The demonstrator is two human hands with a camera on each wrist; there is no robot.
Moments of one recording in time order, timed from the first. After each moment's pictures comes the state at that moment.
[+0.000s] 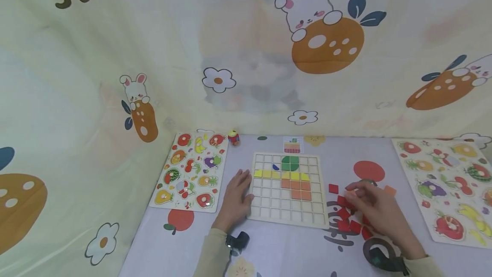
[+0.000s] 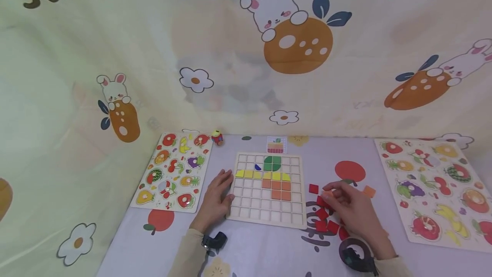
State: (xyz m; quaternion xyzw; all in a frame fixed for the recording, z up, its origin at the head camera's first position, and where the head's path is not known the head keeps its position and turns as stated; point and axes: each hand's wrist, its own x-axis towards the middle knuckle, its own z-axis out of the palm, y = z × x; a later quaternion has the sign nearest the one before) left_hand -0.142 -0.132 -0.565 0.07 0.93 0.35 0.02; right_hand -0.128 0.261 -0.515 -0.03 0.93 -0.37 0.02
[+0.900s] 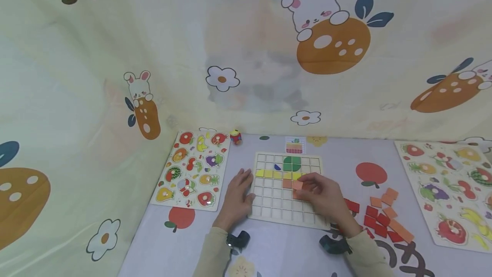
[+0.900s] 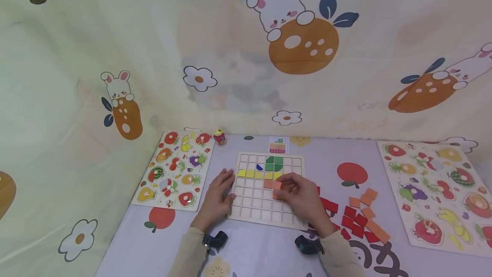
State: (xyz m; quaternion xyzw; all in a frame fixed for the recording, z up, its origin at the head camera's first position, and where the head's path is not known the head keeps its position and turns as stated) left_hand -0.146 -0.135 -0.570 0.08 0.93 0.36 0.00; right_hand -0.159 0.153 -0.531 -0.05 0.87 -0.48 0.04
